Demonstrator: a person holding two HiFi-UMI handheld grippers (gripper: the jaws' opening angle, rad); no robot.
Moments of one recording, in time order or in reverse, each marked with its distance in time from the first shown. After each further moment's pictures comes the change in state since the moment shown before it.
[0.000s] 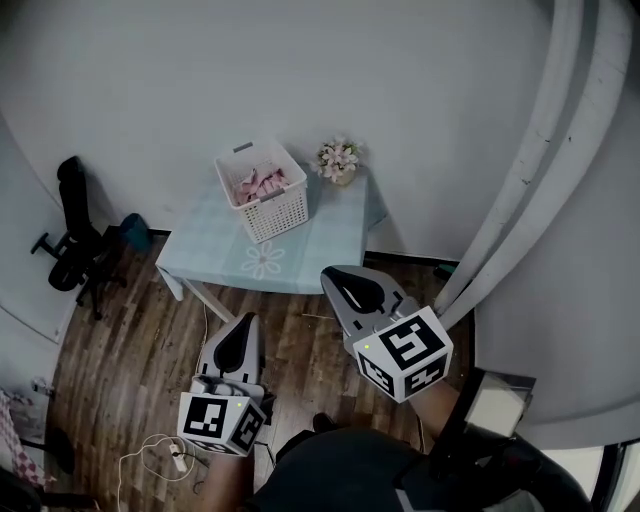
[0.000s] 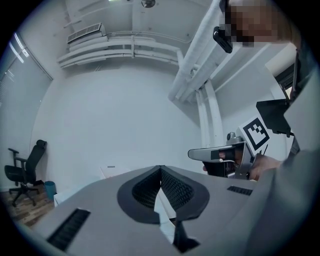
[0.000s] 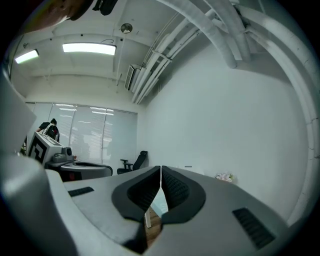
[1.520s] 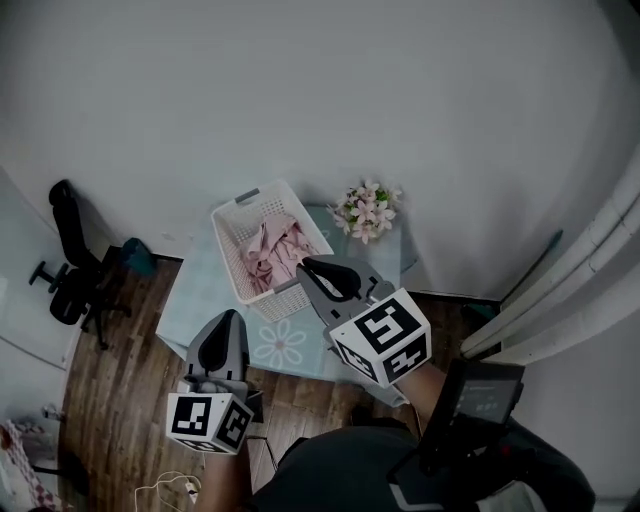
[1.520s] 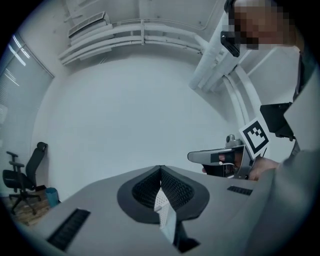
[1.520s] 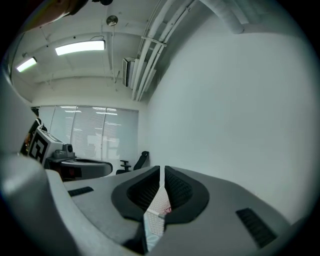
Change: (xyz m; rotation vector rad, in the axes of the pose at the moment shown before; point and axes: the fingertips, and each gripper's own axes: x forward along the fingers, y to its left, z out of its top) left arm 0.250 0.195 0.028 -0.007 -0.008 0.099; right arm 0.292 -0.158 0.019 -0.010 0.006 0.125
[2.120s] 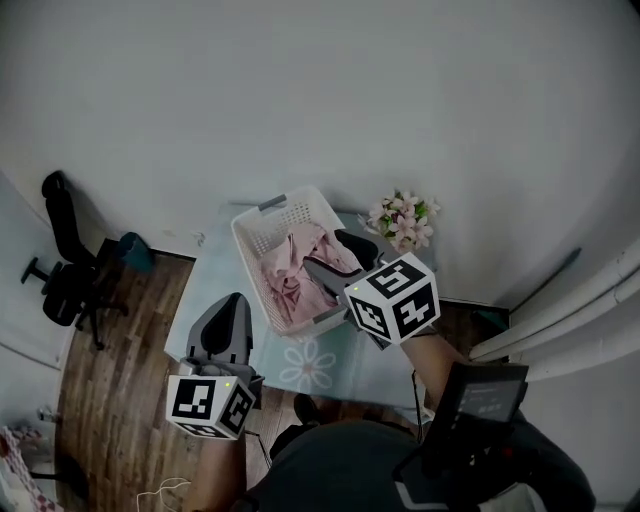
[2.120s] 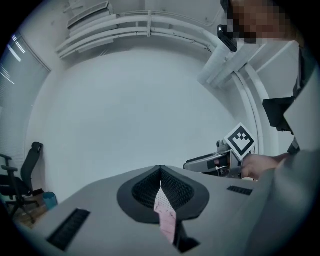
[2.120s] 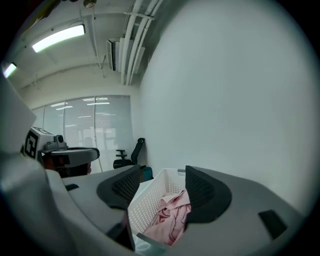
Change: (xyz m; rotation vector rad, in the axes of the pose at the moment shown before) left arm 0.088 0.125 -0.004 0.028 0.042 -0.008; right arm 0.159 -0.066 -0.043 0.078 0.193 -0.008
